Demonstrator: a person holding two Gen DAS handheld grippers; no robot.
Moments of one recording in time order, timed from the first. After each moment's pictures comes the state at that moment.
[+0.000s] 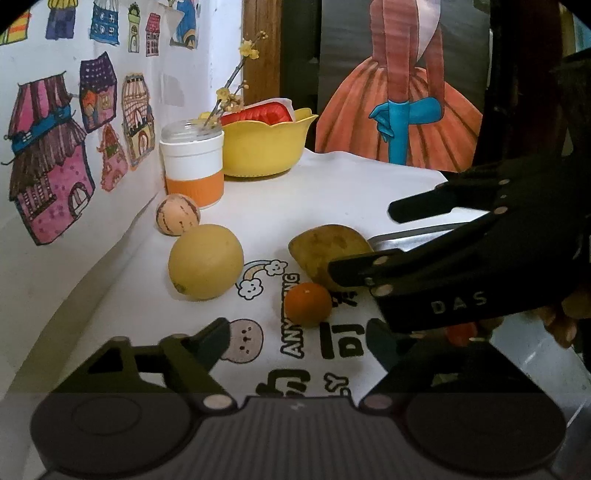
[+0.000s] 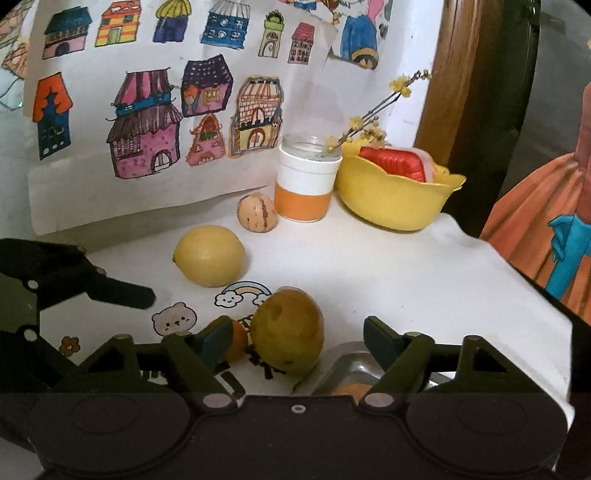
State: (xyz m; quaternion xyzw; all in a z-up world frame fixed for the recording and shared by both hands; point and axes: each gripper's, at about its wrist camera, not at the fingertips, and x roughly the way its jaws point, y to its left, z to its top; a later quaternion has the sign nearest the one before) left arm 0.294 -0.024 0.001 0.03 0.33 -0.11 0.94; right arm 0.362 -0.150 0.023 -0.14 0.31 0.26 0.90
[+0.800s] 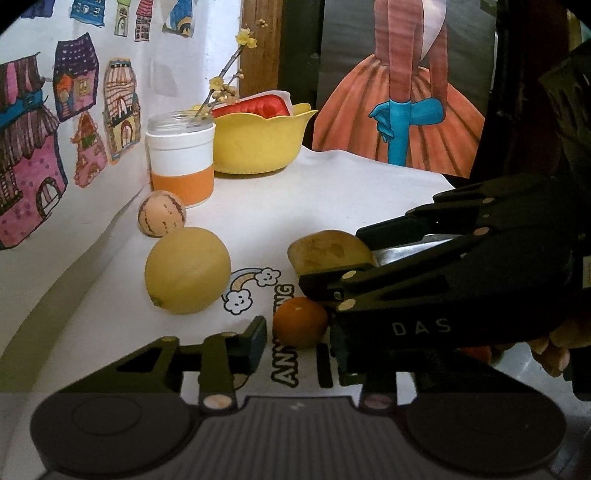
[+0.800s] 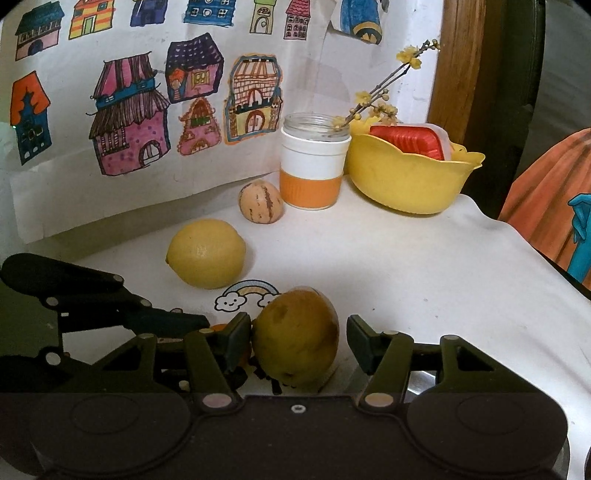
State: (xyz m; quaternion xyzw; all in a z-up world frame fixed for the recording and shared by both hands) left arm 0.319 -0.028 -0.010 0.01 0.33 -0.12 0.94; right arm 0.385 -0.142 0.010 -0.12 0.33 0.27 0.89
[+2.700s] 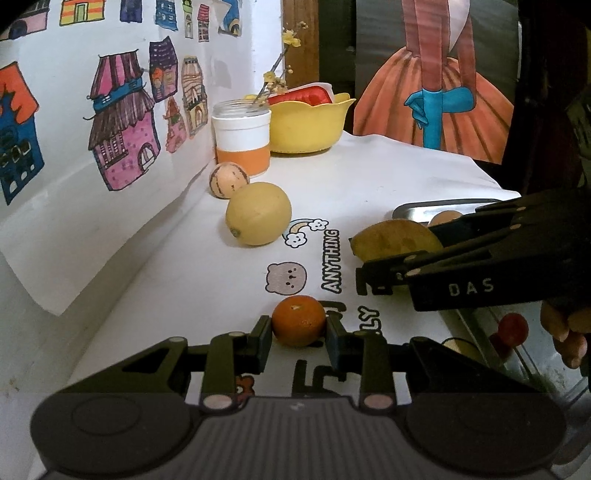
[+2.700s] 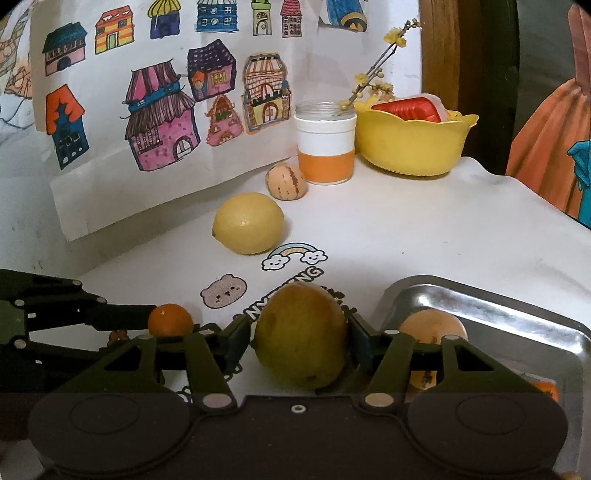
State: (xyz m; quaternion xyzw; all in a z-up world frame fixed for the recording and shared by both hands) left arm 0.252 -0.007 0.002 0.03 0.35 -0.05 0.94; right arm 0.337 -0.148 0.002 -0.06 0.35 0.27 0.89
